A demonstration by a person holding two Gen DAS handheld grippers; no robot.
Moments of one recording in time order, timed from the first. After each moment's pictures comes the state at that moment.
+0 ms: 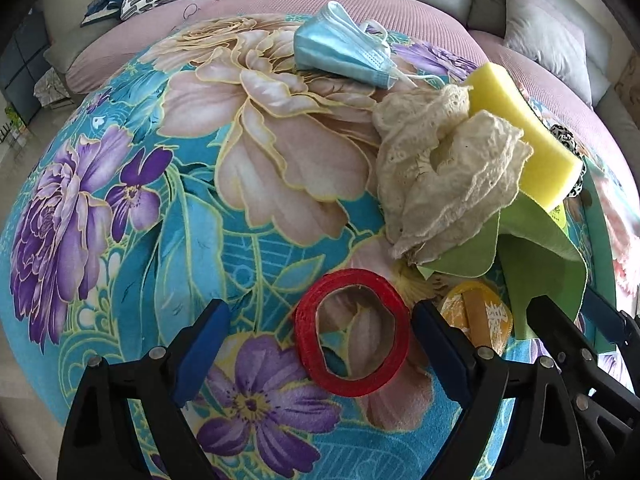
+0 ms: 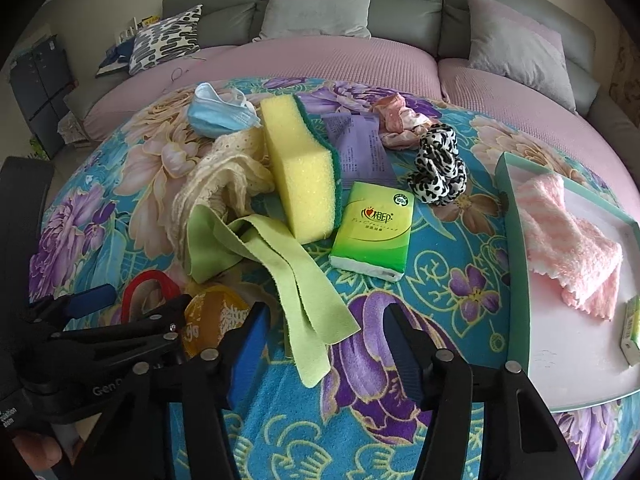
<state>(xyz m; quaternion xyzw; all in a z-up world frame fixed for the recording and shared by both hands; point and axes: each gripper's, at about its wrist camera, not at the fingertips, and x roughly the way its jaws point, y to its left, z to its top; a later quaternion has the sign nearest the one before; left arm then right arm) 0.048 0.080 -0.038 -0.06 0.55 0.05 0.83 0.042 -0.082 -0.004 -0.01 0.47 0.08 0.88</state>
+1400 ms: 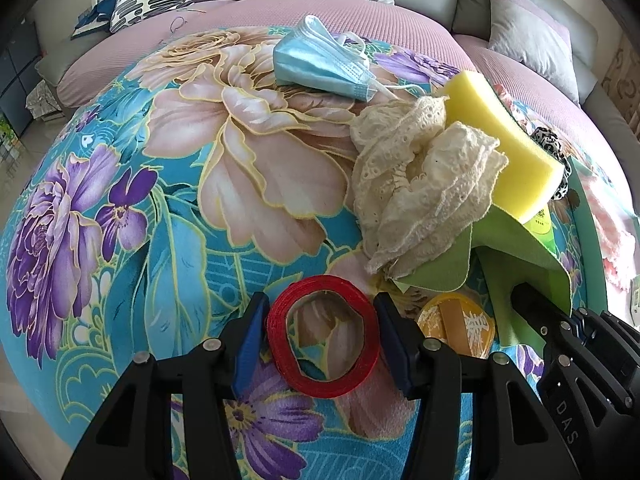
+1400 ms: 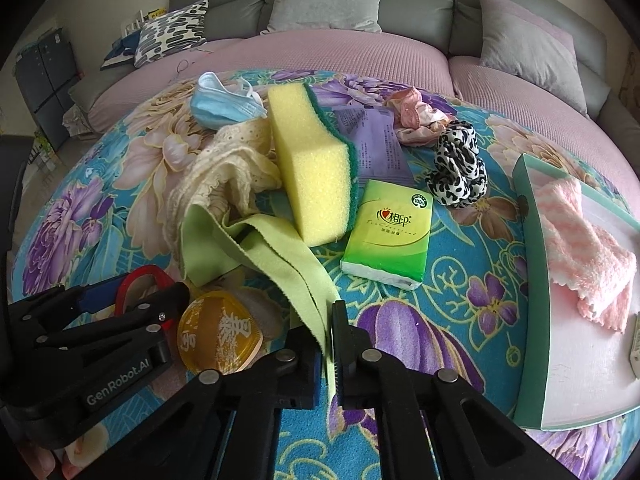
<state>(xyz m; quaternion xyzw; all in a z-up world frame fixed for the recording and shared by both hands) 0.058 0.070 -0.033 -0.06 0.53 0.03 0.84 0.054 -0.075 -0.012 -0.01 0.48 0.09 0.87</state>
